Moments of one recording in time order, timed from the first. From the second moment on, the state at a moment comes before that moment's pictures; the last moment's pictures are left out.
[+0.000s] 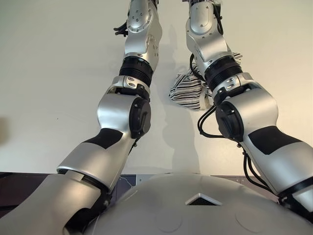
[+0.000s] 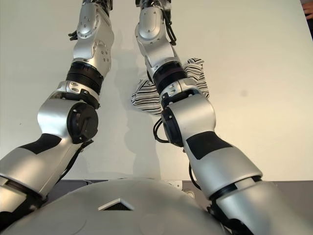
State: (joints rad) left arm -1.02 -0.09 0.26 1.06 -0.18 -0.23 0.14; right arm -1.09 0.14 0.01 1.15 -0.11 -0.18 -0.42
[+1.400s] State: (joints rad) left arm 0.22 0.38 -0.29 -0.45 -0.17 0.50 -0.31; right arm 0.09 -0.74 0.33 -0.21 -0.20 -0.13 0.76
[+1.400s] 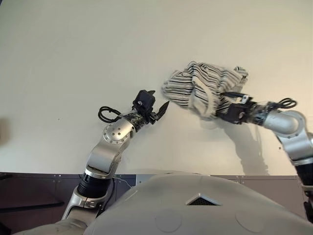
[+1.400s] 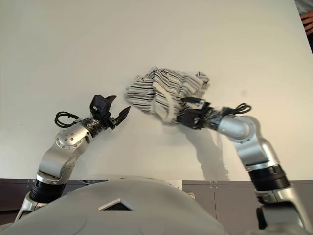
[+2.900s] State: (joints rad) left arm 0.37 0.80 -0.18 -0.48 -0.20 0.25 -0.59; right arm 0.14 -0.88 0.08 -0.17 -0.10 -0.16 0.69
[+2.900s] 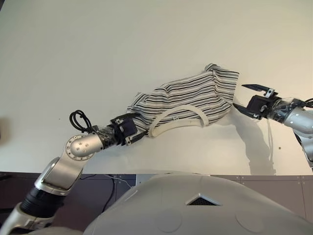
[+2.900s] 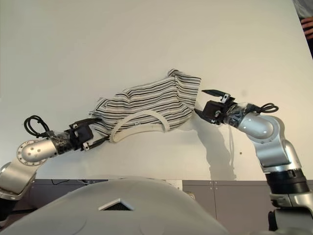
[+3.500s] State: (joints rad) left arm -0.09 0.73 -0.25 0.03 -0.20 0.19 -0.88; right arm -0.08 -0.64 0.42 -0.02 -0.36 -0.24 0.62
